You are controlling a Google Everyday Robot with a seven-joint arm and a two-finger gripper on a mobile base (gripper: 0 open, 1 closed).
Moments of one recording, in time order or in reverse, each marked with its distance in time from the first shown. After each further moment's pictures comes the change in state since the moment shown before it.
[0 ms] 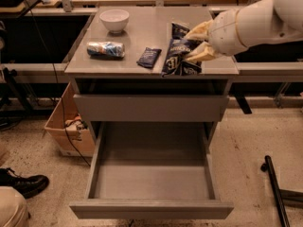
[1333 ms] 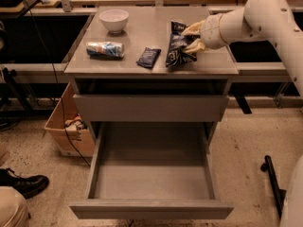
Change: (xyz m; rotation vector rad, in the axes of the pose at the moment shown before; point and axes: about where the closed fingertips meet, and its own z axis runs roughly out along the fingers) arm 0.098 -0.069 0.094 0.068 0.016 -0.149
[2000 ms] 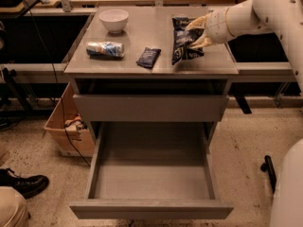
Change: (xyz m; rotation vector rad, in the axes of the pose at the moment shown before) arm 0.010 -0.011 -0.015 -0.022 -0.010 -0.111
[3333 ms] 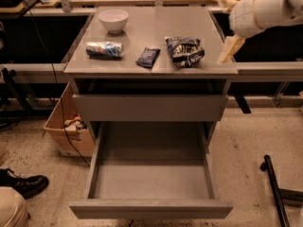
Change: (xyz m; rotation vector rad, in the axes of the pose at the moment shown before) arm 0.008 0.000 -0.069 -0.017 0.071 0.058
